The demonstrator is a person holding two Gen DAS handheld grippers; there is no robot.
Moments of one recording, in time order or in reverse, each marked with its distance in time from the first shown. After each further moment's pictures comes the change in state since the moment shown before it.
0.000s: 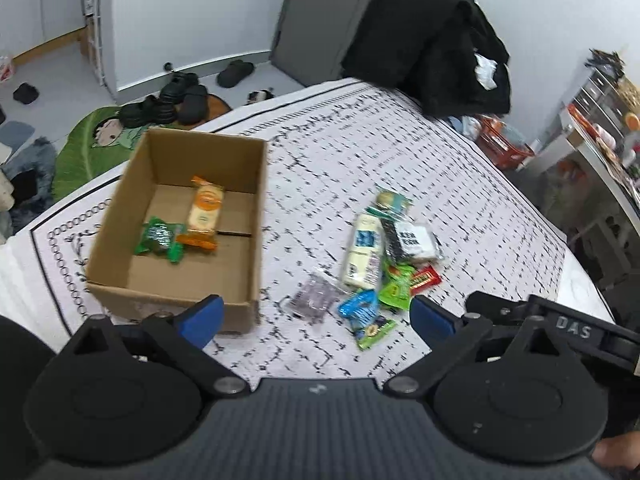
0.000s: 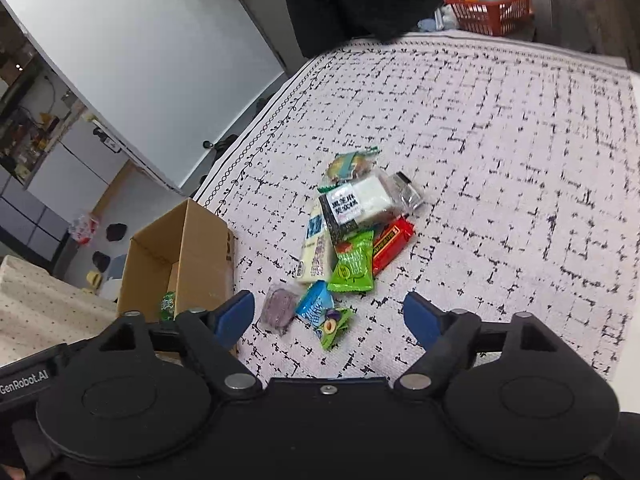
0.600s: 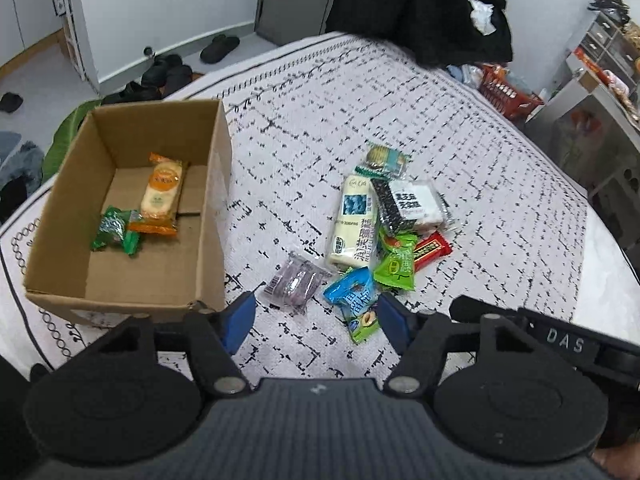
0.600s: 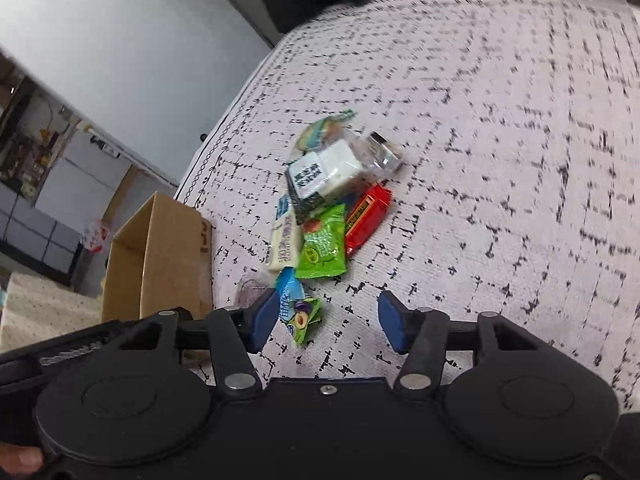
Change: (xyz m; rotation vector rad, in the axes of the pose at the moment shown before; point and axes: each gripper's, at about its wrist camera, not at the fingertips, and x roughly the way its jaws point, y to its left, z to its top) left arm 0.067 -0.030 -0.004 0.064 0.105 0.046; right arm 0.041 -0.044 -0.008 0.117 0.034 0.066
